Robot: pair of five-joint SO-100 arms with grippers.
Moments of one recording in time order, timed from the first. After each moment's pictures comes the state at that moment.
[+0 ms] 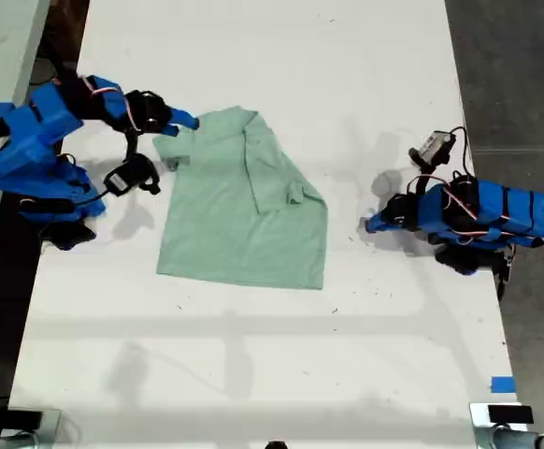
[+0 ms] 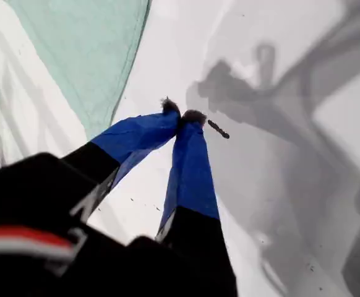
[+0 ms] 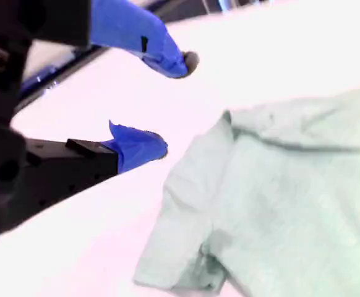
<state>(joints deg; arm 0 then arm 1) -42.5 130.8 122.5 66.9 28.0 11.4 200.6 175.0 76.6 -1.6</state>
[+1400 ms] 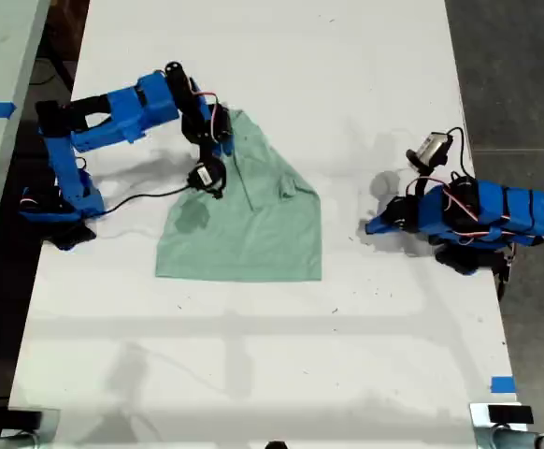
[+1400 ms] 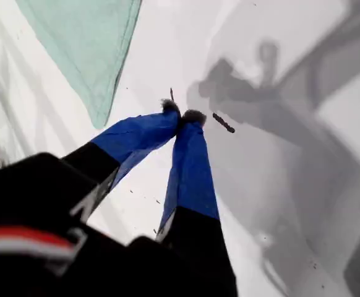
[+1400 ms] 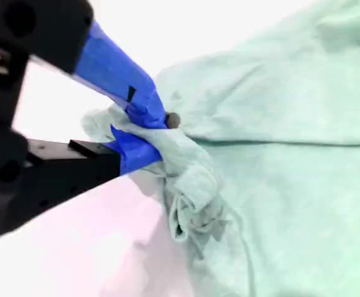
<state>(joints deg) -31.0 81.6 72.0 81.4 19.5 9.3 200.6 175.0 76.6 -1.8</state>
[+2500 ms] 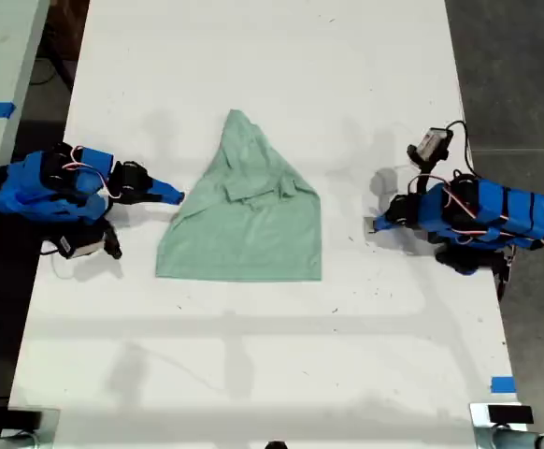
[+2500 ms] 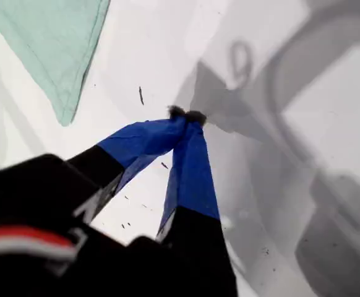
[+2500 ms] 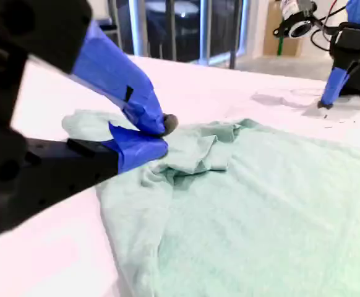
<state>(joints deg) -11.6 202.6 179.6 55.0 4.0 14.0 200.7 174.6 80.9 -9.9</state>
